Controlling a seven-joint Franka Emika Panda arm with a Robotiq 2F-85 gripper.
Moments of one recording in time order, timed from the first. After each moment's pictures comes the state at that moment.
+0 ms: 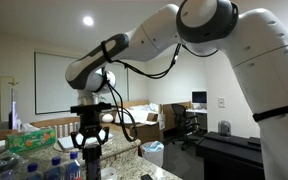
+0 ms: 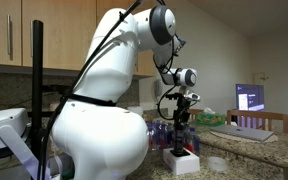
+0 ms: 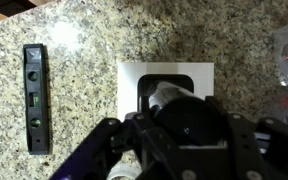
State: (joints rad) arm 0.22 0.30 0.06 -1.75 0.16 1.76 0.64
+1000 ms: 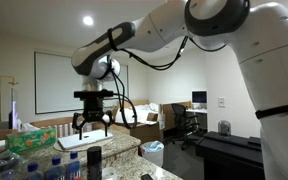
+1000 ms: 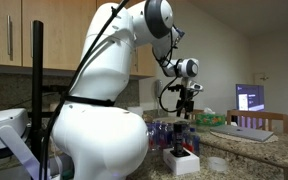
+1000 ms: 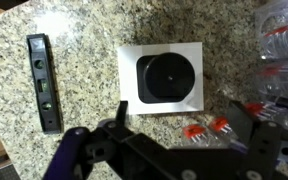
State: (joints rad) arm 0.21 0.22 0.04 -1.73 0.15 1.77 0.68
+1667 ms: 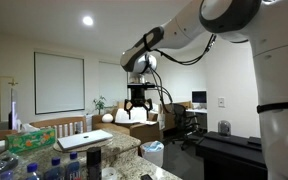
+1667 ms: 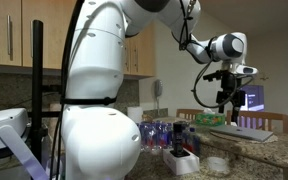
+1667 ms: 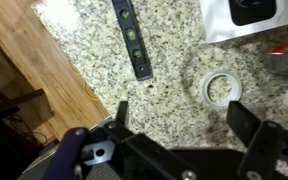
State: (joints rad) arm -0.04 0.08 -0.11 -1.83 0.08 1.77 0.48
